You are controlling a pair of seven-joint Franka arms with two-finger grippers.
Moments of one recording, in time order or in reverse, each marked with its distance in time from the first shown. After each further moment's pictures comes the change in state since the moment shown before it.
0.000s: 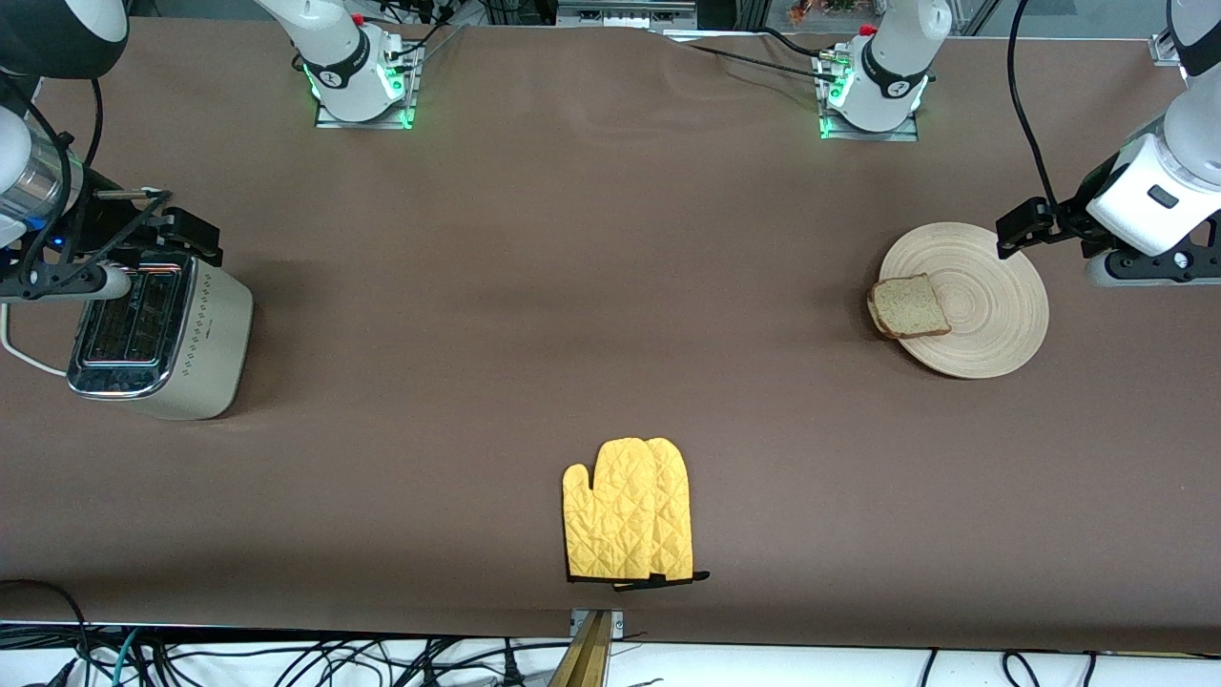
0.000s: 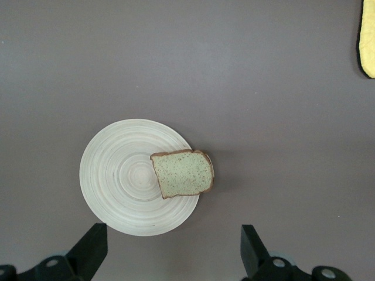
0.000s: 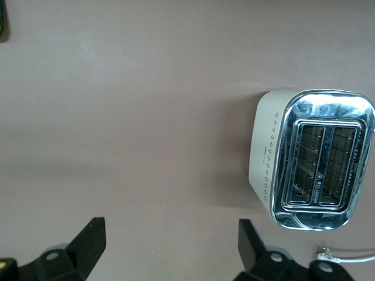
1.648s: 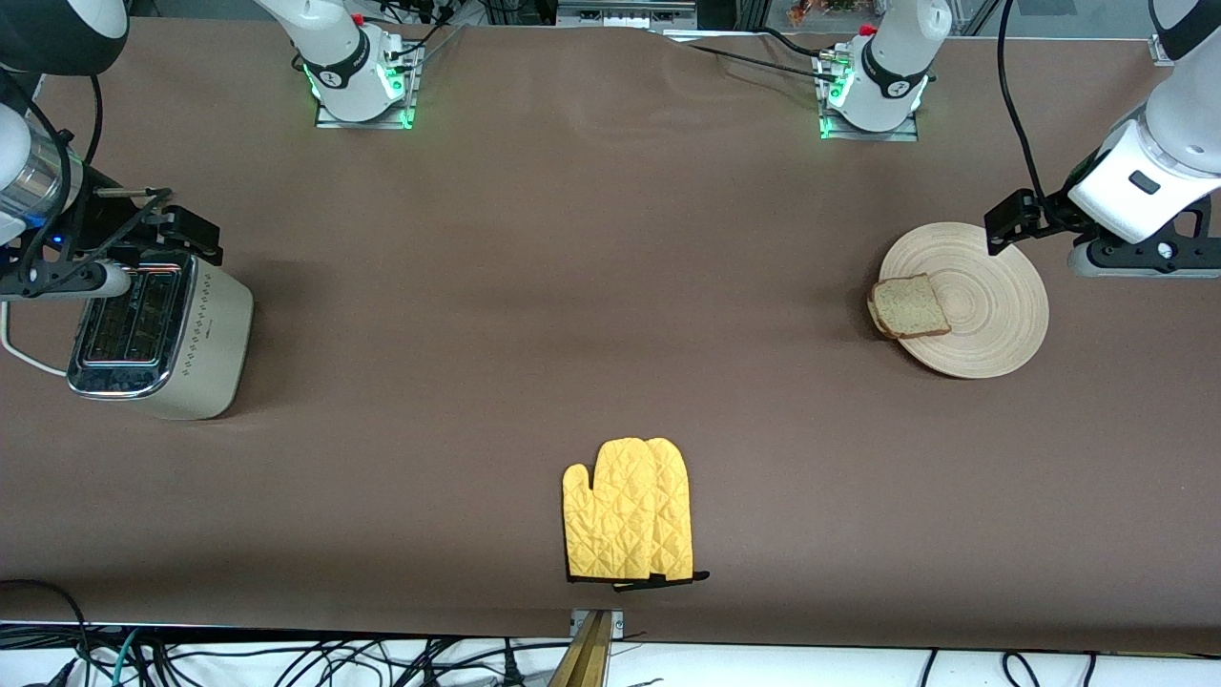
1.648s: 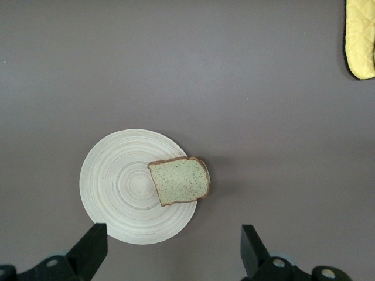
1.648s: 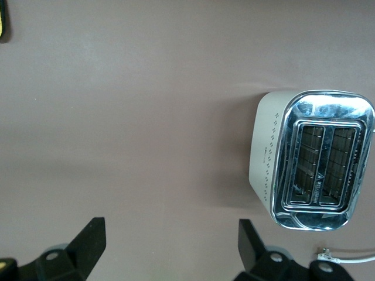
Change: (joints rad) left arm -0.037 -0.013 0.002 0.000 0.014 0.032 0.009; right arm 0.001 -0.003 0.001 0.000 0.000 0.000 0.000
